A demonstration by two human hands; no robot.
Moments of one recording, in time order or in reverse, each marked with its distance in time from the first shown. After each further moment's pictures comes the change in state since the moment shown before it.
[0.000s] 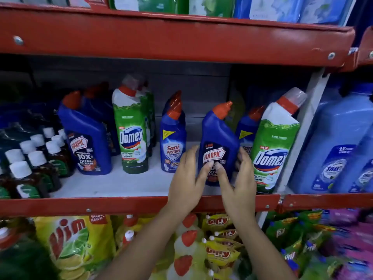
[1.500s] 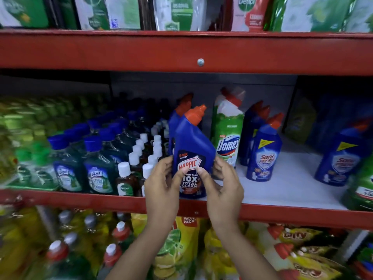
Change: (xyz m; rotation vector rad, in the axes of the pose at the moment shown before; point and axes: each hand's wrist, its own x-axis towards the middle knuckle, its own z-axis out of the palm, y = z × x) left_hand -0.054 -0.087 -0.244 -0.154 0.405 -0.171; right_hand -0.083 -0.149 0.206 0.268 -0.042 0.007
